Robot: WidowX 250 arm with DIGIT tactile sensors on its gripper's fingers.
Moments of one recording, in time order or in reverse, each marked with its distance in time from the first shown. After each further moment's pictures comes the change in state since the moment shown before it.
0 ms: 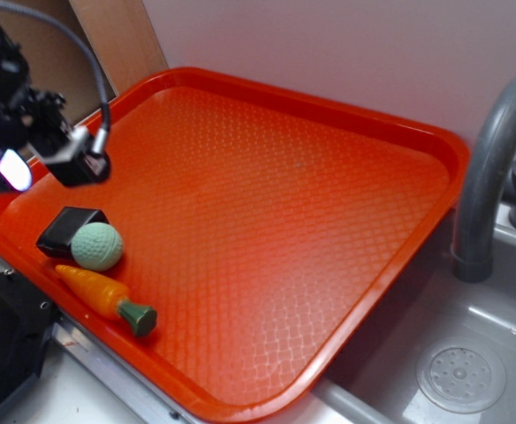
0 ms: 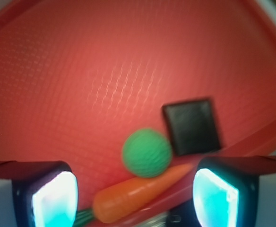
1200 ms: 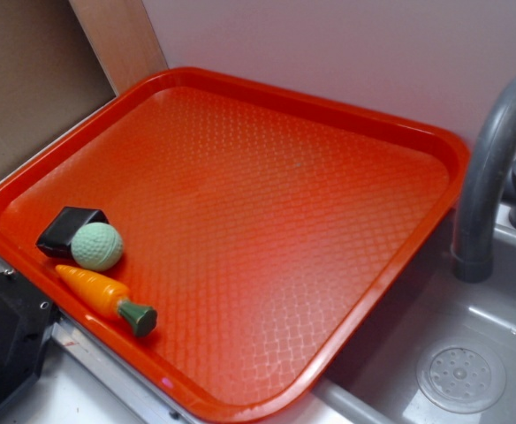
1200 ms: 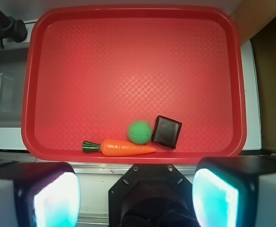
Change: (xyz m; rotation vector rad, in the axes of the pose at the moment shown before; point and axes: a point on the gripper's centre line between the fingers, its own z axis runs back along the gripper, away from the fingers) arm -0.003 -0.013 0.142 0.087 0.037 -0.562
